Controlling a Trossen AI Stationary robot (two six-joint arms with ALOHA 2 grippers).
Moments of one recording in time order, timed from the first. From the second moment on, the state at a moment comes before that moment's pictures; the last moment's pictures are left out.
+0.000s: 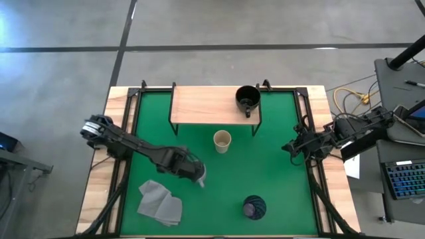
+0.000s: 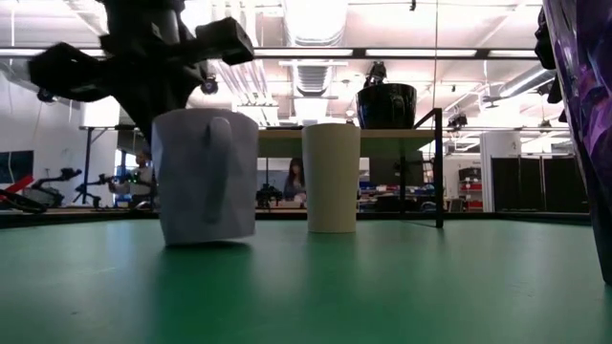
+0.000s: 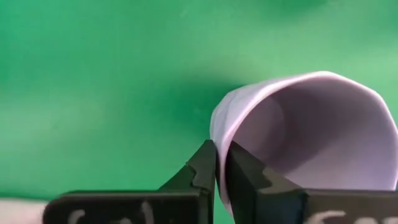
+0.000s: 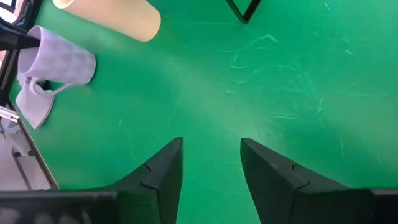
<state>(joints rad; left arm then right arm) -0.34 1.65 1.23 -0.94 -0.18 -1.78 0.37 0.53 0.63 -1.04 0.30 1.35</state>
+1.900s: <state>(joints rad) 0.40 2.04 2.35 -1.36 -0.06 -0.48 0.37 0.57 0.63 -0.99 0.43 1.46</state>
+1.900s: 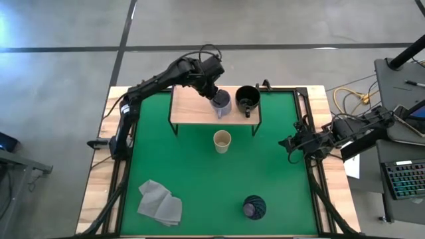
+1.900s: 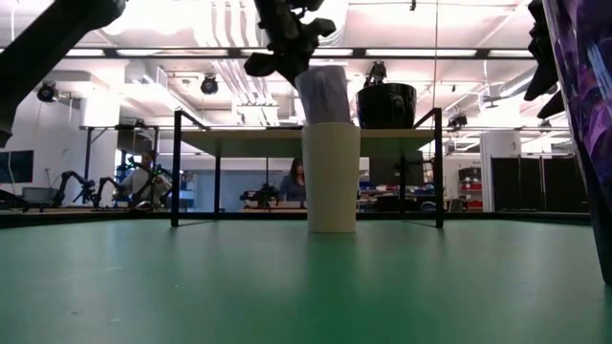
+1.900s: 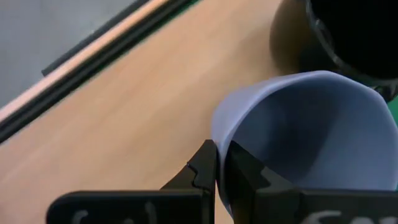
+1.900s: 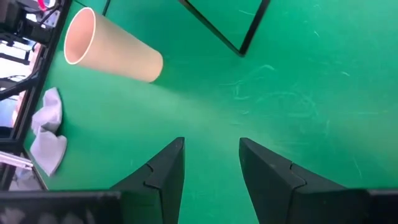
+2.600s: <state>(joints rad) 0.42 2.05 2.35 -1.30 -0.06 -0.46 0.37 0.61 0.63 -0.99 0.44 1.47</state>
